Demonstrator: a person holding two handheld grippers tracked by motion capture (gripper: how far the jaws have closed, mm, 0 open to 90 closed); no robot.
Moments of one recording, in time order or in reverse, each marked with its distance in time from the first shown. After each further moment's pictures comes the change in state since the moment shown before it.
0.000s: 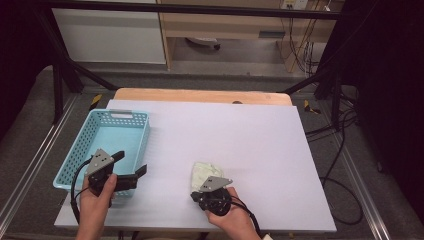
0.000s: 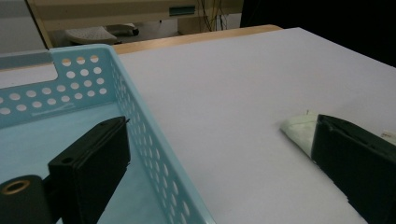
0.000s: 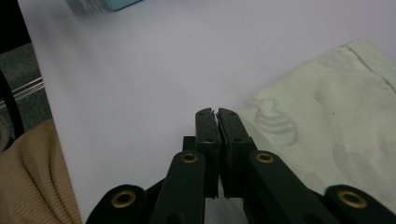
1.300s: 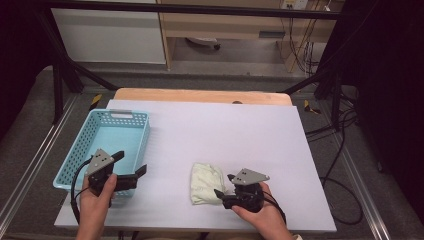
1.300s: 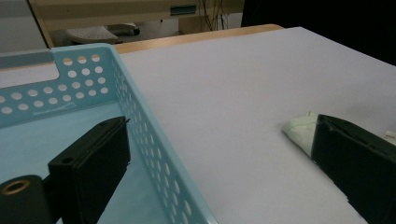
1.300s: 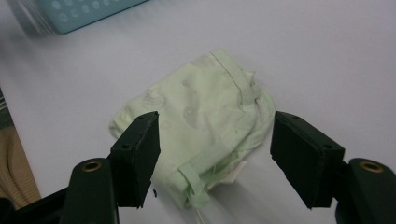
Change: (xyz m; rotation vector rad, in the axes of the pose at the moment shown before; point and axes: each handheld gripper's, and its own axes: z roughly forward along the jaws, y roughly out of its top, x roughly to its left) left arm 0.000 0.000 0.000 0.000 0.005 -0.003; right arm -0.042 -0.013 -0.070 -0.083 -0.146 0.032
